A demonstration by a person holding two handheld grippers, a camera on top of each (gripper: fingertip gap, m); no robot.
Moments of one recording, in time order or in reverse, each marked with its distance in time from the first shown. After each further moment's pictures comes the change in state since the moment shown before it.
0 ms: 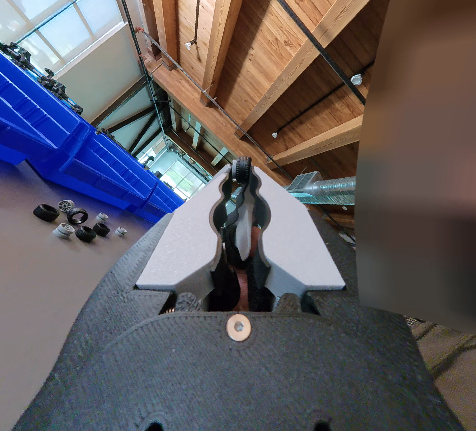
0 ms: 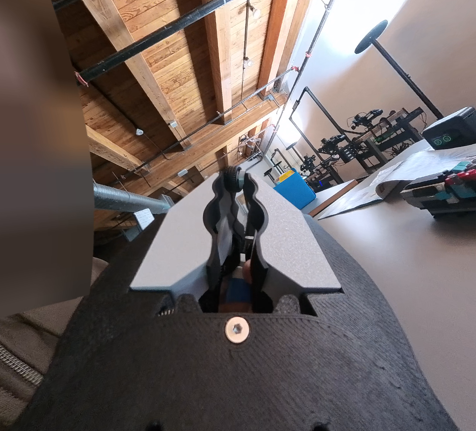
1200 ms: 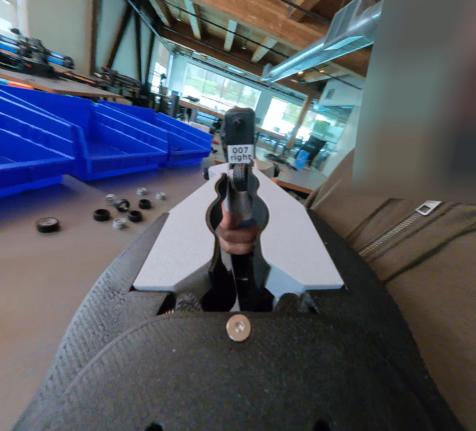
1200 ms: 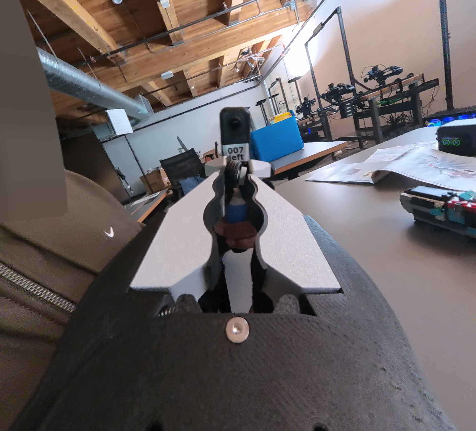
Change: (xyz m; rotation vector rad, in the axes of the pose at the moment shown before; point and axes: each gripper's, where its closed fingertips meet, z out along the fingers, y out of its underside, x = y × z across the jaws) left arm 0.032 0.009 -0.010 -0.514 0.005 0.419; right arm -0.031 0.021 -0.002 -0.359 -0.036 -0.270
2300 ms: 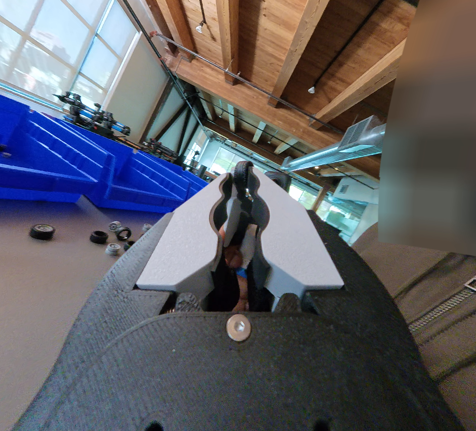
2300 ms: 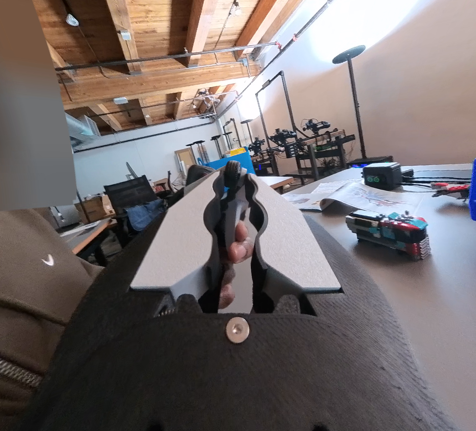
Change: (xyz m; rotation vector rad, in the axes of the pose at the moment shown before) left arm -0.012 -0.008 0.009 0.372 -0.145 -0.109; right arm 0.011 -0.014 -0.004 0.153 0.188 -0.159
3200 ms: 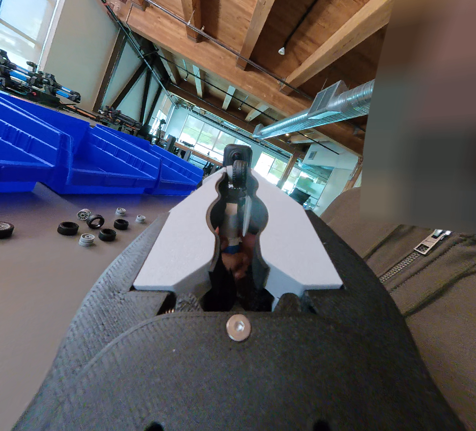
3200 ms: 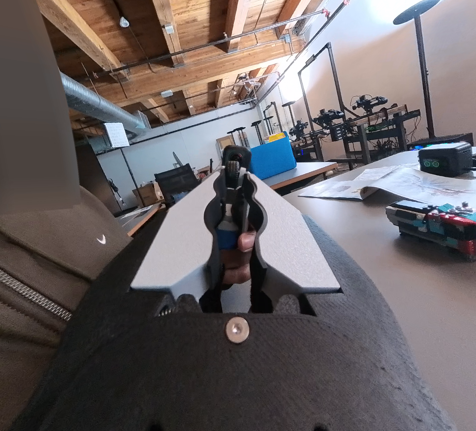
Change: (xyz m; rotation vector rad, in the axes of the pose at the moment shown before) left arm 0.014 0.009 -0.004 -0.150 0.140 -0.028; right arm -0.010 0.003 -0.009 -0.063 -0.173 0.118
